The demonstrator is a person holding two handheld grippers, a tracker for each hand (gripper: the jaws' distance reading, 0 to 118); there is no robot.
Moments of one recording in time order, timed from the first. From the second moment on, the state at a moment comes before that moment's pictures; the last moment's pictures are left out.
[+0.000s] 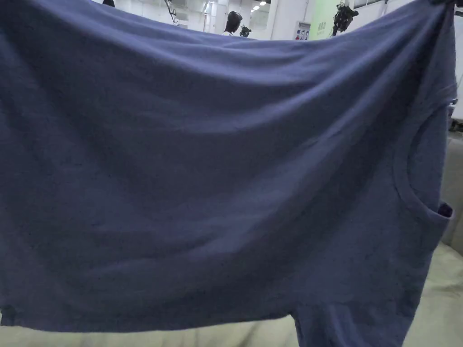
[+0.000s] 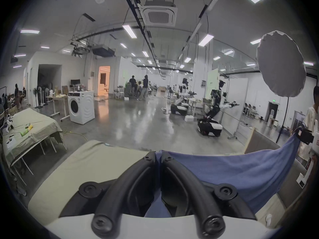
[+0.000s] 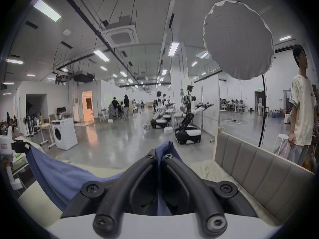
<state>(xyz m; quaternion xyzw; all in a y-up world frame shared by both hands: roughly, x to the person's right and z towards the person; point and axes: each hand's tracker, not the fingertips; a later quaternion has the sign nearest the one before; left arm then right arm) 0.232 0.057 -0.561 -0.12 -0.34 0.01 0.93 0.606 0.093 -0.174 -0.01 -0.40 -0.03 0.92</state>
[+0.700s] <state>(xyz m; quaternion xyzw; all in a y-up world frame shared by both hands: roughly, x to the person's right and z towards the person) 0.316 -0.151 -0.613 -0.26 -0.37 -0.05 0.89 0.679 -0.088 -0.224 -0.07 -0.35 -0.16 0.92</state>
